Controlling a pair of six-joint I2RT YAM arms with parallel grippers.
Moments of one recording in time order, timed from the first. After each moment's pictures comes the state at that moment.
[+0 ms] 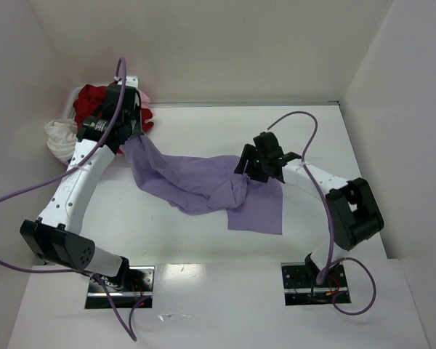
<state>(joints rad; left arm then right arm) -0.23 1.44 1.63 -0.83 -0.36 -0.13 0.45 1.62 1.03 -0.27 -0.05 0.73</state>
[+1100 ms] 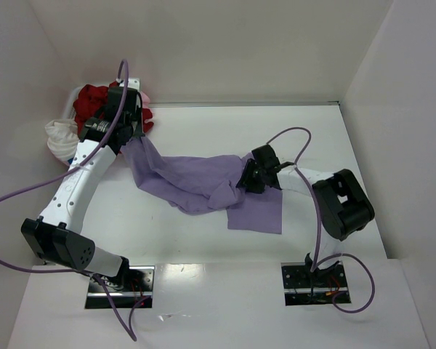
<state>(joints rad) -0.23 1.44 1.60 -0.81 -0.36 -0.13 0.45 1.70 0.90 -0.15 -0.10 0.80</state>
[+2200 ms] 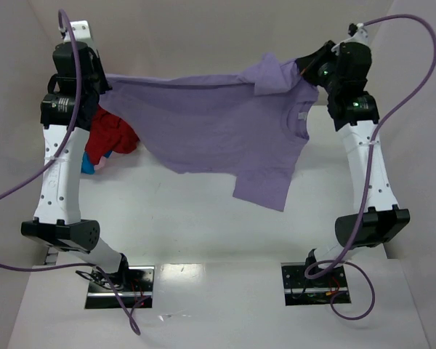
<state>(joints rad) -0.06 1.57 2.08 -0.79 -0.35 -0.08 0.08 1.57 1.88 -0.41 -0.08 0.61</state>
